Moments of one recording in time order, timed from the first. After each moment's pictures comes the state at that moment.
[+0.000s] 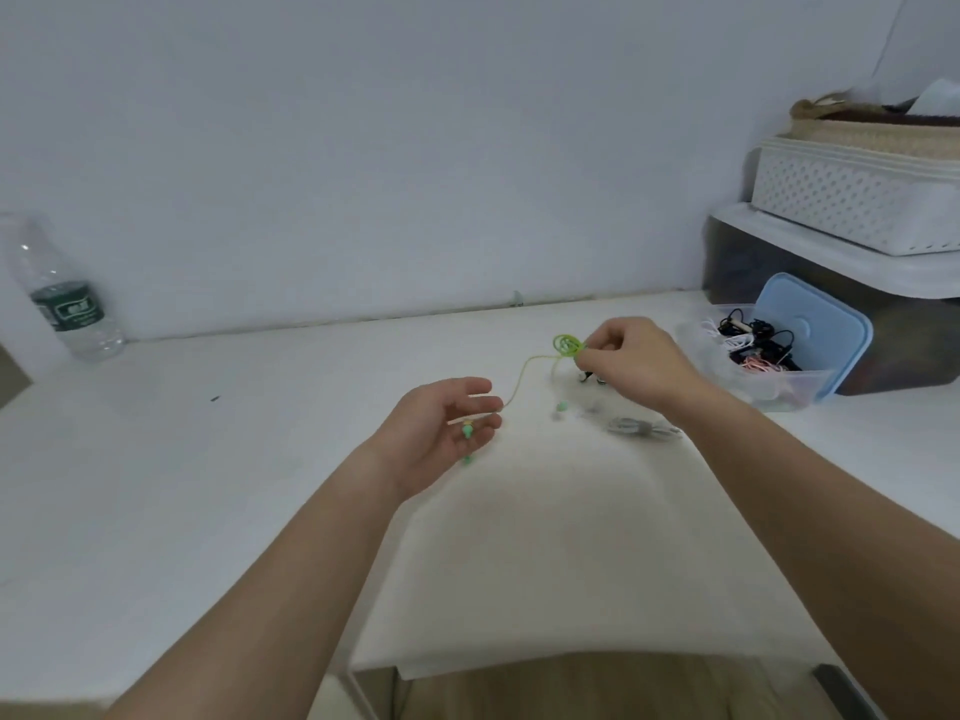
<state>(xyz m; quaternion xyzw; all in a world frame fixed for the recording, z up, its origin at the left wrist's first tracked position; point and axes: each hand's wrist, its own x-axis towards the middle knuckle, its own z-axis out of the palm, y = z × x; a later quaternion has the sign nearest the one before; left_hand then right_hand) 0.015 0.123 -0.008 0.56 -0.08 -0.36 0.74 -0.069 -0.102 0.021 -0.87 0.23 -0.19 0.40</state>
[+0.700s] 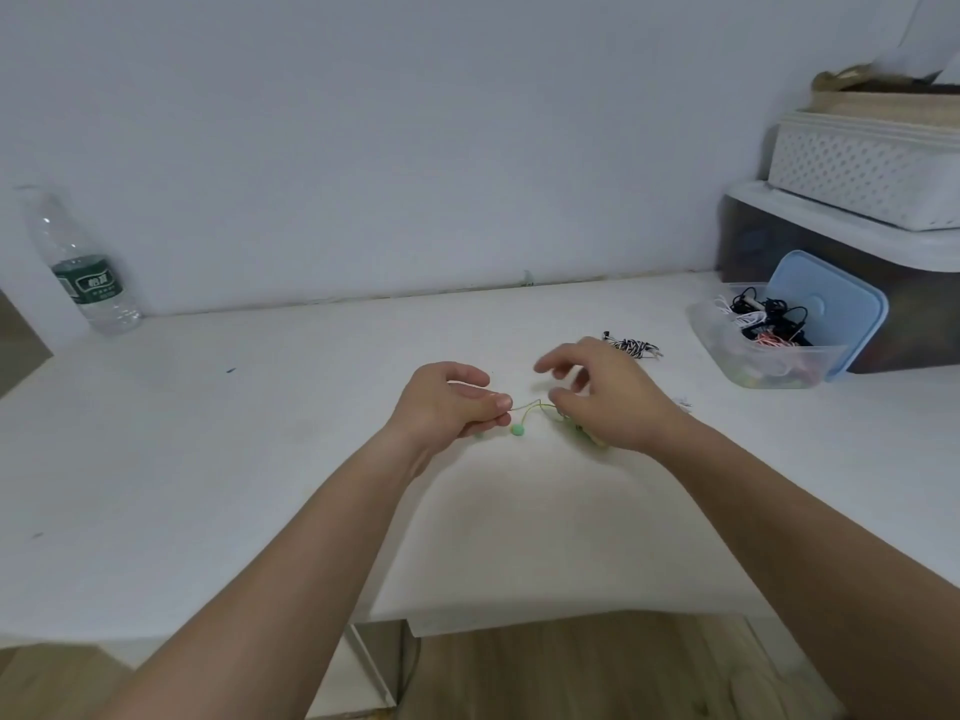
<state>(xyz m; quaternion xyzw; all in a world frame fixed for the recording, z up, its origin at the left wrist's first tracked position) 0.003 0.133 -0.019 0.70 -0.15 -0.23 0.66 -0.087 -0.058 -0.017 -0.94 0.08 -0.16 0.30</state>
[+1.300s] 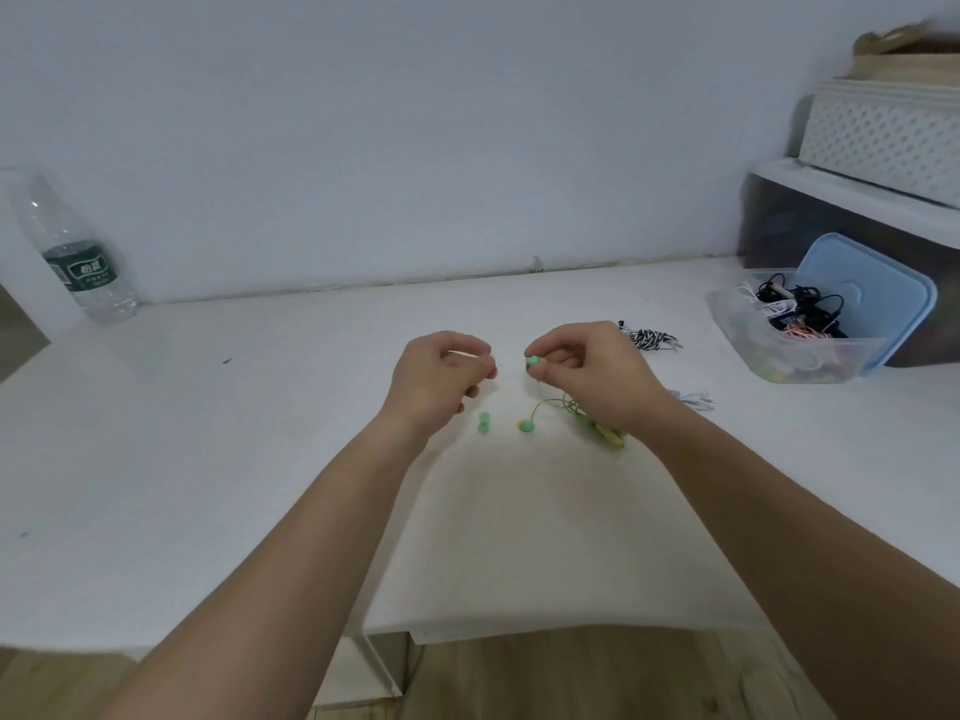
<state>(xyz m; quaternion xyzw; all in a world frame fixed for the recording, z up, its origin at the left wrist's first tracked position) 0.025 0.126 -0.018 0.78 -0.19 -0.12 0.58 -0.055 -0.056 -0.025 -0.86 0.08 -0.19 0.47</state>
